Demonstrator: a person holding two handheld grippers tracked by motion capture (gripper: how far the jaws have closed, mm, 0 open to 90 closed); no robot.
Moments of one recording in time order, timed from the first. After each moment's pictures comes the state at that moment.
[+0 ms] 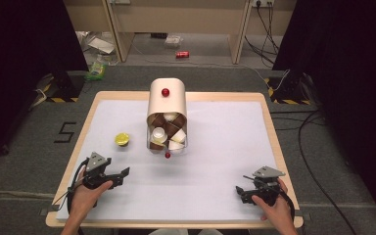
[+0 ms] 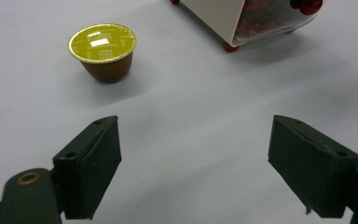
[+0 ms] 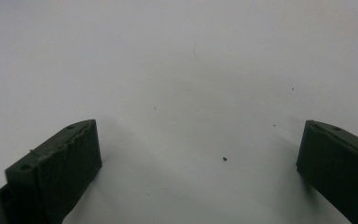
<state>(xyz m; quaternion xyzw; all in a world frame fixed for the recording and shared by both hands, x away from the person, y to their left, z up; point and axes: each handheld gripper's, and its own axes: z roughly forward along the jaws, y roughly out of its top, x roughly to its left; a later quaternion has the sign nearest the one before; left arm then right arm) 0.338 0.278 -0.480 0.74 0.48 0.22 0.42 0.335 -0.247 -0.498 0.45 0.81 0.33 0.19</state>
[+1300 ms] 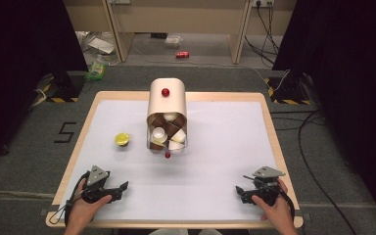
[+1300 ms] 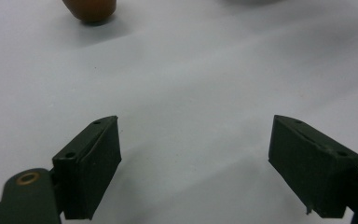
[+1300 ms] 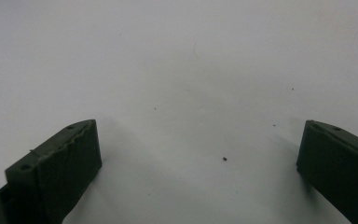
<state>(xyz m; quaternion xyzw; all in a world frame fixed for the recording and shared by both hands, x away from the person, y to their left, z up) 0.308 0.279 -0.501 0.76 0.48 0.21 0.39 0.335 -0.247 -0.498 0.45 0.81 0.33 0.19</state>
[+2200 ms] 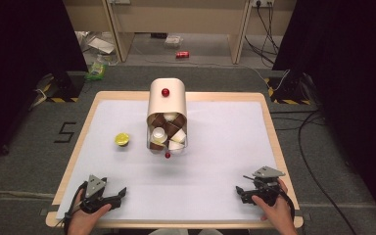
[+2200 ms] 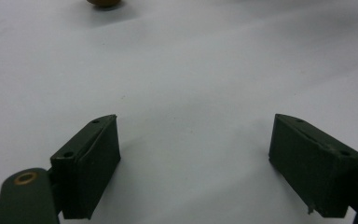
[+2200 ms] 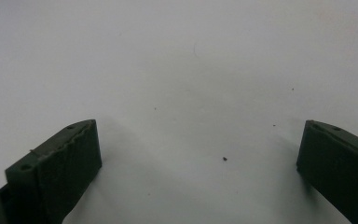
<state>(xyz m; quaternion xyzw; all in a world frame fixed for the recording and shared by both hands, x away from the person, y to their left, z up) 0.285 0.279 -0.515 0.74 0.49 0.25 0.39 0.334 -0.247 -0.498 0.45 0.81 0.33 0.19</state>
